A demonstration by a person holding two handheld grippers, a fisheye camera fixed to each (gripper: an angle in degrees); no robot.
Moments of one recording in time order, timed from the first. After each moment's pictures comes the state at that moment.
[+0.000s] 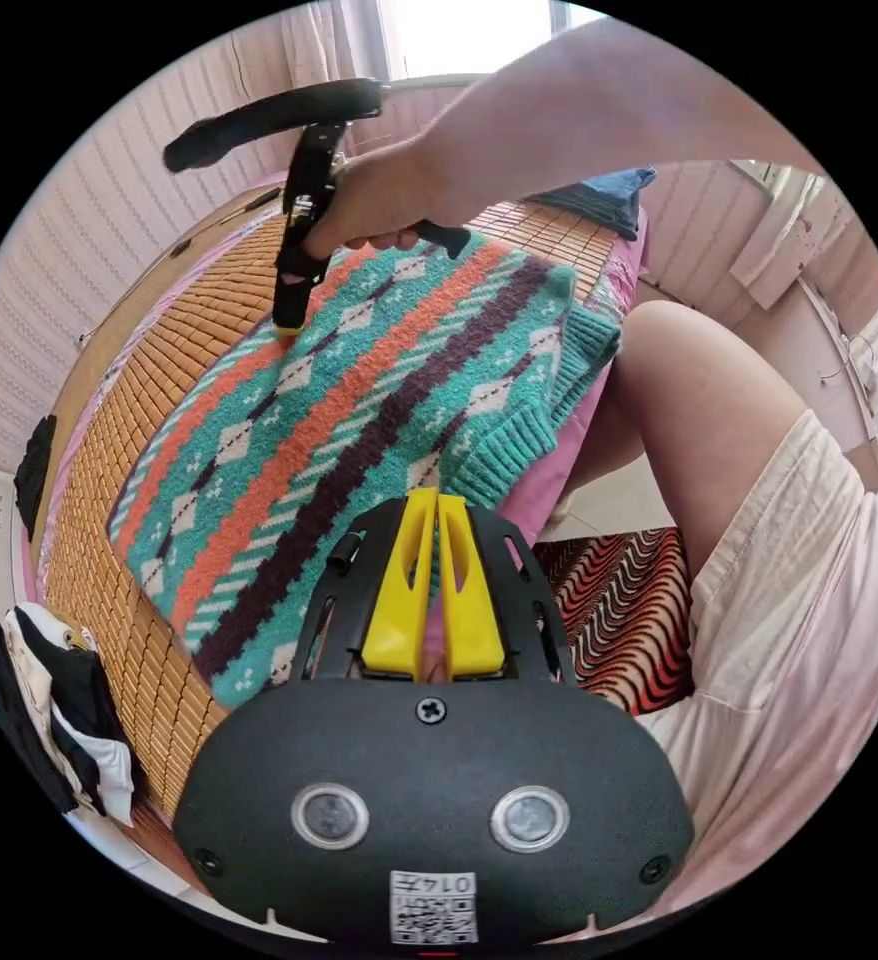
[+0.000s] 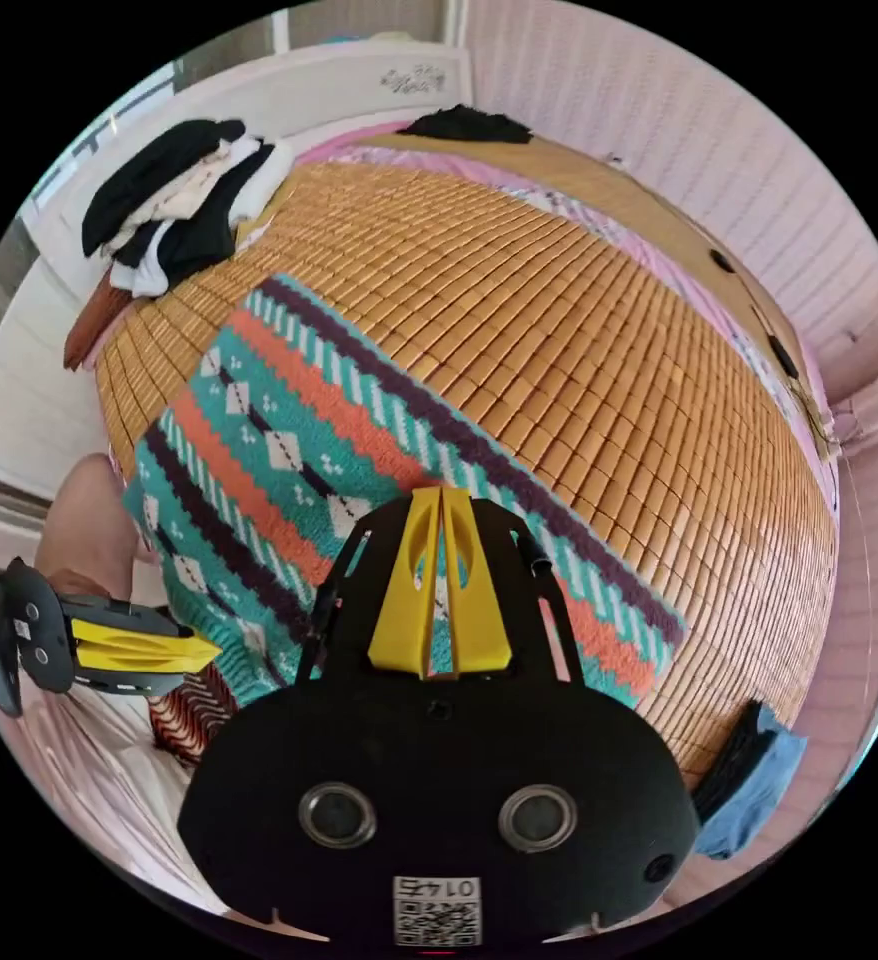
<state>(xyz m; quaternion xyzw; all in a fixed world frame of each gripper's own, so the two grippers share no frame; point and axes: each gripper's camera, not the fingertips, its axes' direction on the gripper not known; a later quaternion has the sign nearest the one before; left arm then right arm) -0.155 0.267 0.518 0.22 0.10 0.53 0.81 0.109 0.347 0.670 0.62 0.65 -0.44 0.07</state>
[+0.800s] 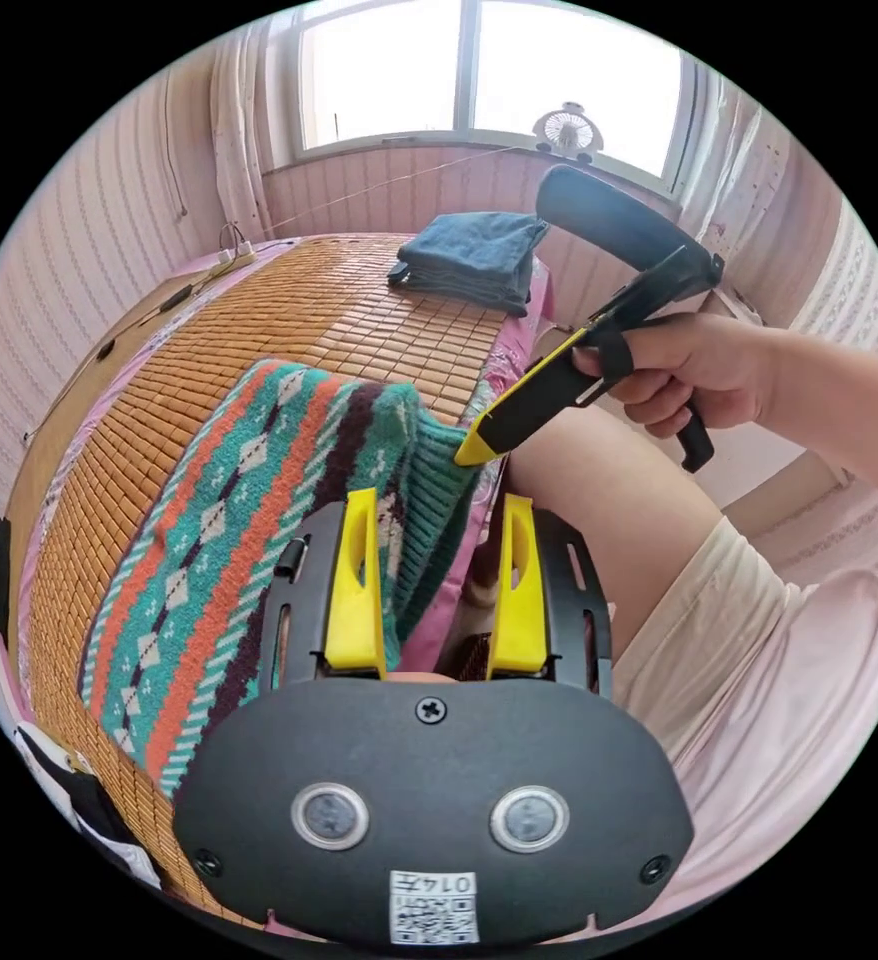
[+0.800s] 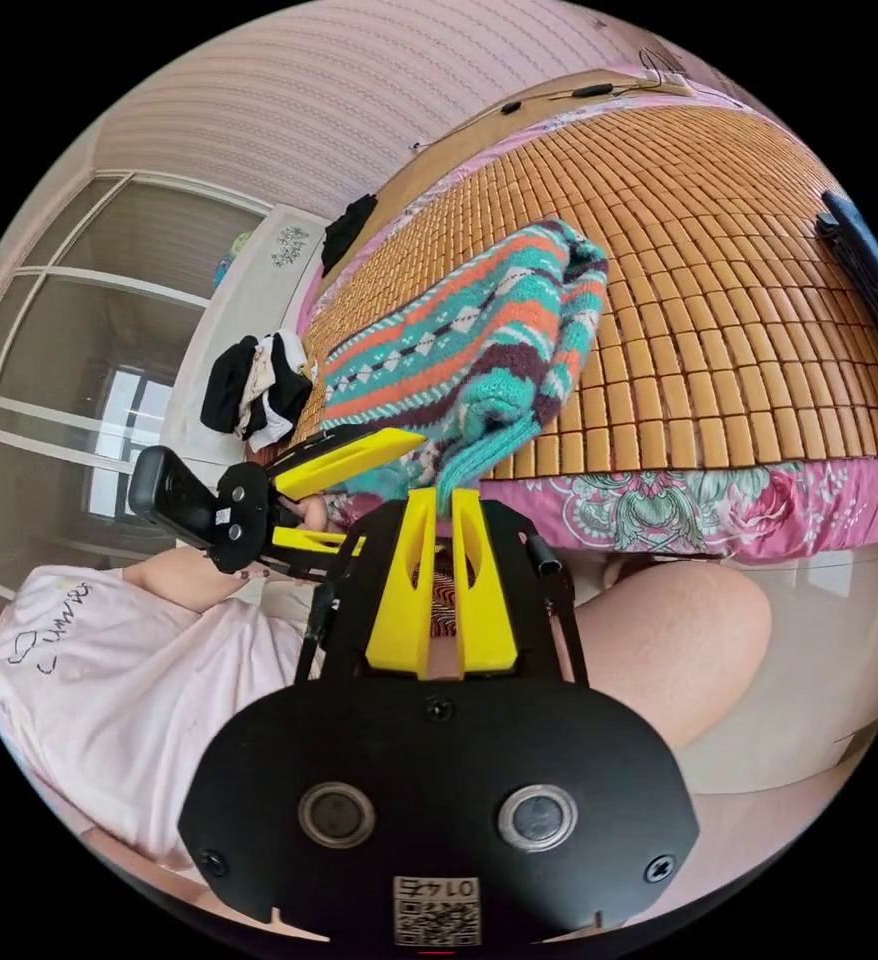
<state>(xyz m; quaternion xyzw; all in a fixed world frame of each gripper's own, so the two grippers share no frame) -0.043 0.340 0.437 0.26 0.18 0.60 0.74 0.419 0.486 0.477 0.61 0.41 -0.57 0.36</state>
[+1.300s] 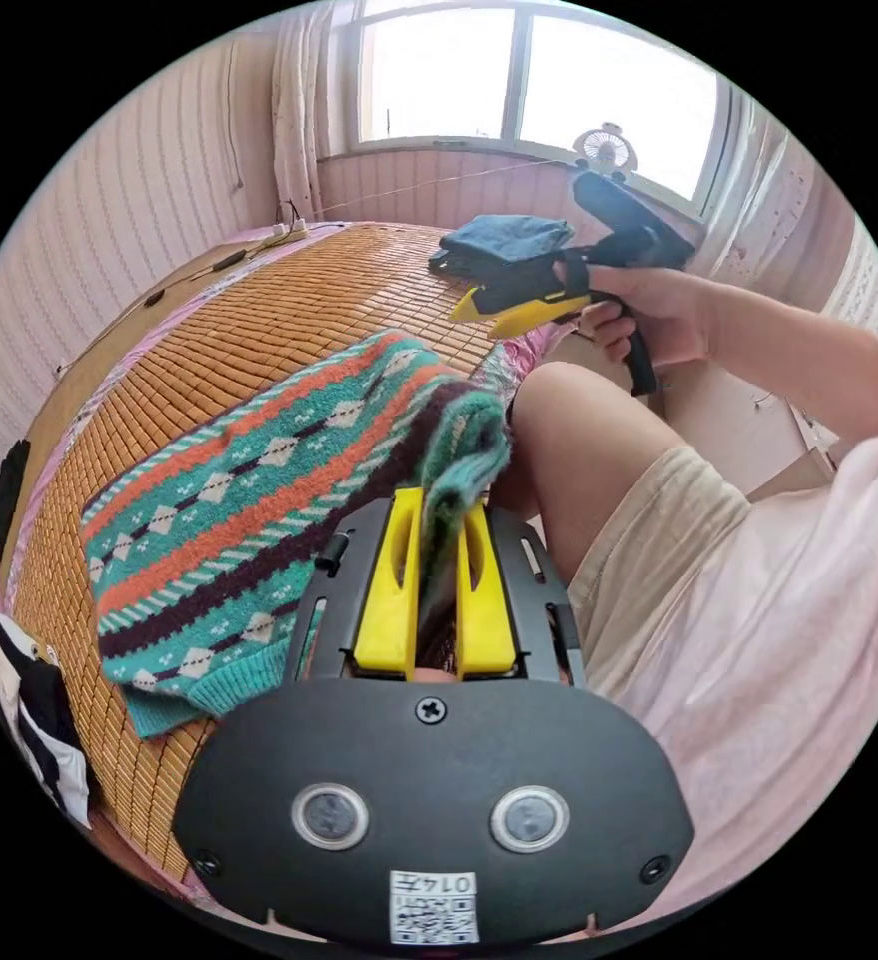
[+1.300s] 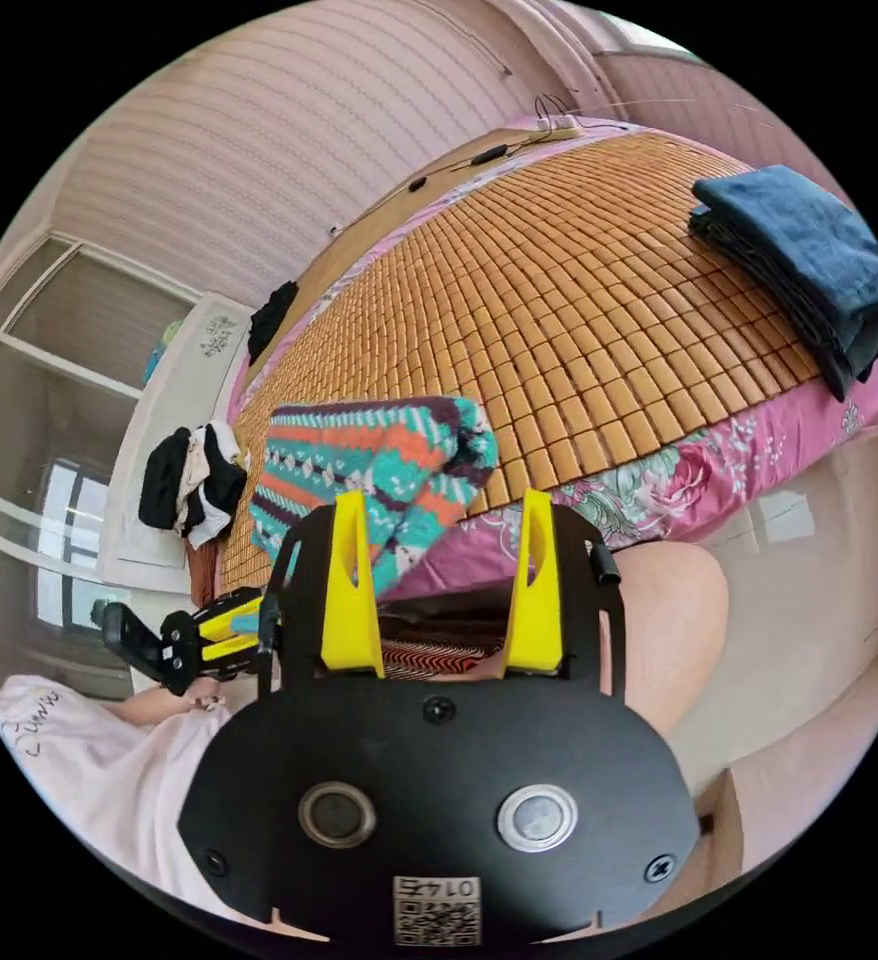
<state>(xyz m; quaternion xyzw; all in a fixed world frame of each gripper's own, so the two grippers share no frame) -0.179 0.358 0.417 0.25 0.20 0.54 0.78 0.470 0.511 0.430 0.75 0.30 -0.51 0.31</state>
